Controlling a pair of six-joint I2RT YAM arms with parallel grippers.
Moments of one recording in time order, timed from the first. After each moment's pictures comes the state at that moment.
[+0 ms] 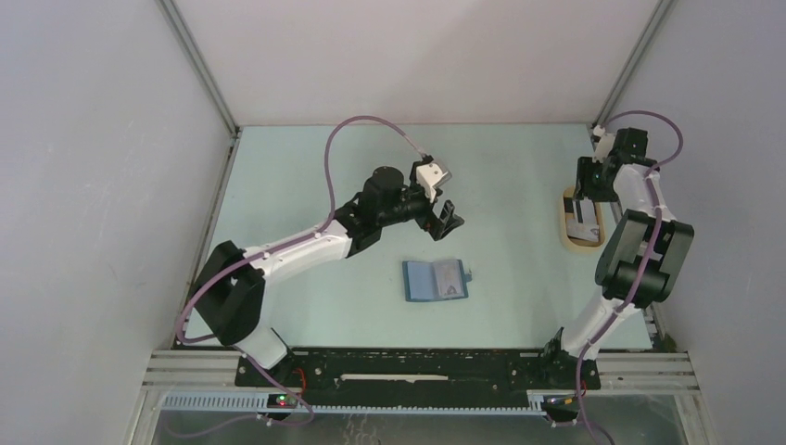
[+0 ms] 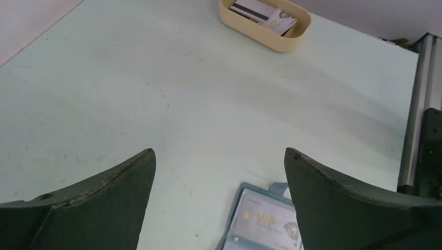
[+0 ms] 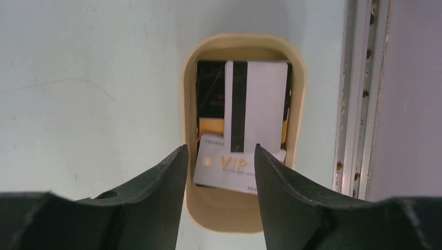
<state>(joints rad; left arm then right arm) -0.79 1.58 1.11 0.23 0.32 0.02 -0.34 1.77 1.39 -0.60 -0.15 -0.21</state>
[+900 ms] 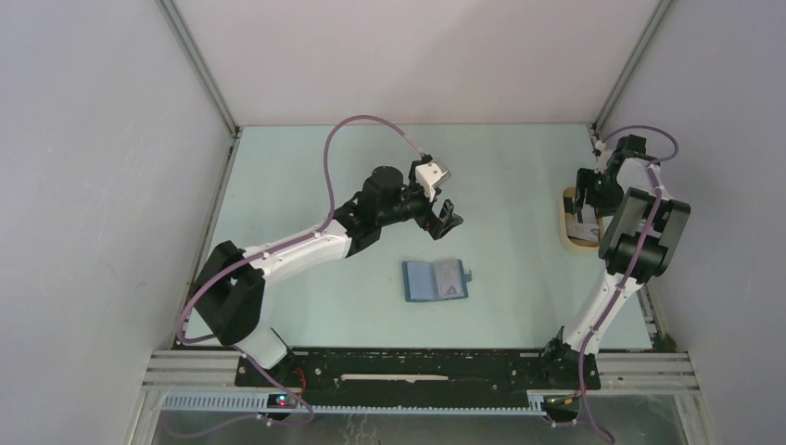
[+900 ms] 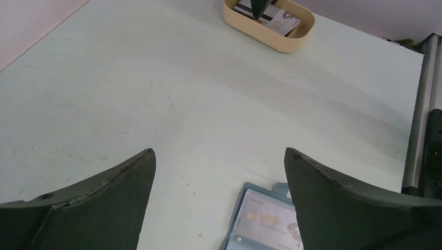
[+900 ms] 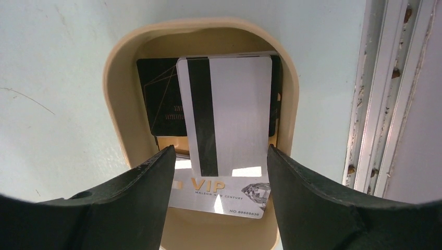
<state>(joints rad) -0.78 1.58 1.11 0.22 0.31 0.03 -0.41 2.04 1.57 -0.75 -0.14 -0.21</state>
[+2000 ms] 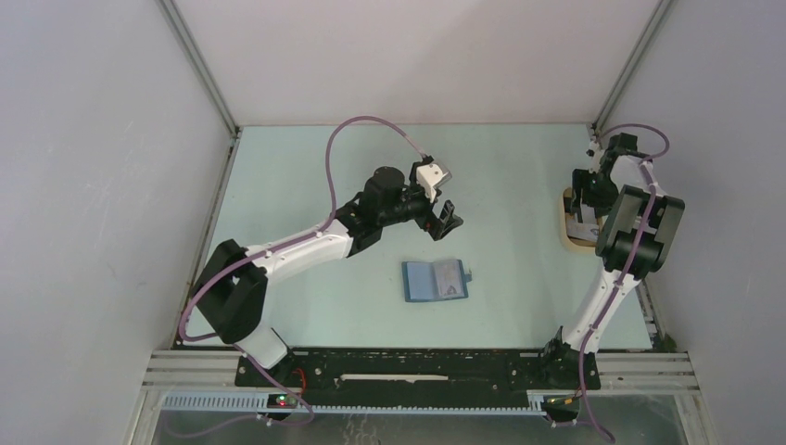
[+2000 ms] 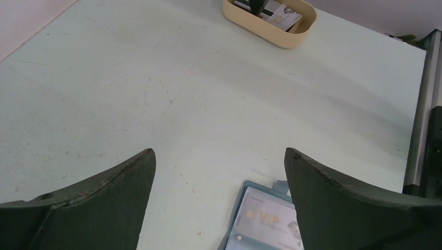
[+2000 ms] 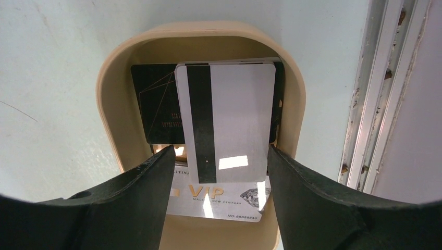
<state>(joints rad) -0.78 1.59 1.11 0.22 0.31 0.03 -0.38 2.07 1.61 -0.77 -0.07 -0.22</state>
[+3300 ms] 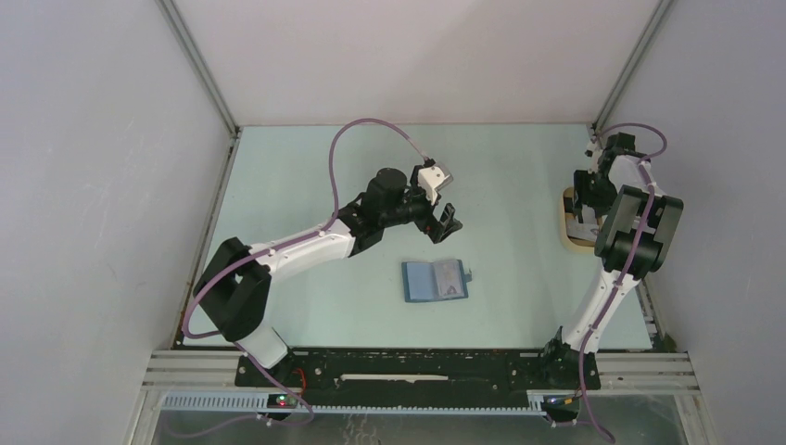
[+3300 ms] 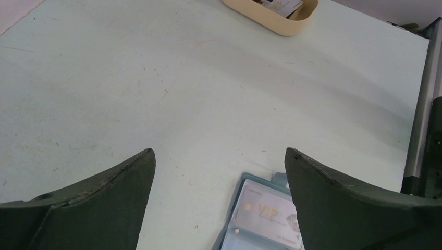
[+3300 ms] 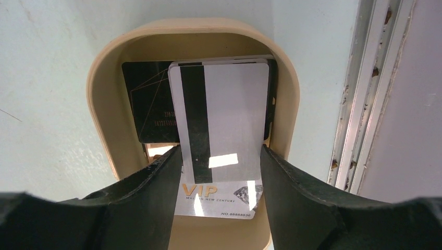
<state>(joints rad) -0.78 1.61 1.11 0.19 0.32 0.03 -0.36 2.07 1.60 -0.76 -0.02 -0.24</state>
